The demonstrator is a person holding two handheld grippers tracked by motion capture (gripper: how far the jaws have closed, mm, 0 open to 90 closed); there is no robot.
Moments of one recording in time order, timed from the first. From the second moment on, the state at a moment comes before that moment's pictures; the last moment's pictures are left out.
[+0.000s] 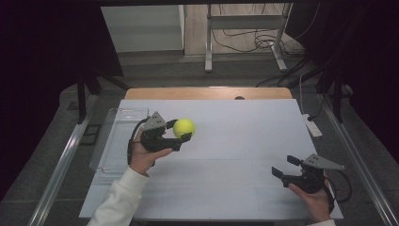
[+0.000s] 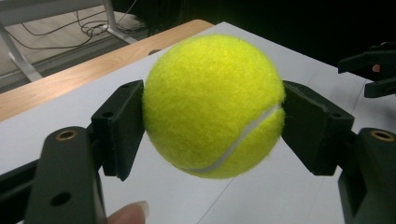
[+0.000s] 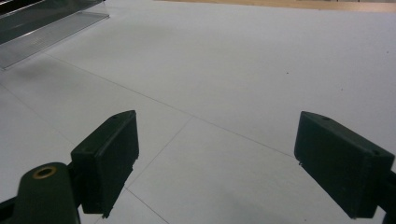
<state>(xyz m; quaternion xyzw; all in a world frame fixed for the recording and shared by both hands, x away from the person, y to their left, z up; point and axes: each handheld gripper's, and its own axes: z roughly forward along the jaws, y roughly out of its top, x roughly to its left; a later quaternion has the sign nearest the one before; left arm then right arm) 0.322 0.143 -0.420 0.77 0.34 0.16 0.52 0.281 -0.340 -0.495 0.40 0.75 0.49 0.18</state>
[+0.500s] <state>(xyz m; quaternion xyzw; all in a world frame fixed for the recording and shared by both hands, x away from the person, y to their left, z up) 0.324 0.157 -0.417 0.76 0.35 0.17 0.52 0.281 -0.340 -0.494 0.40 0.75 0.49 0.18</state>
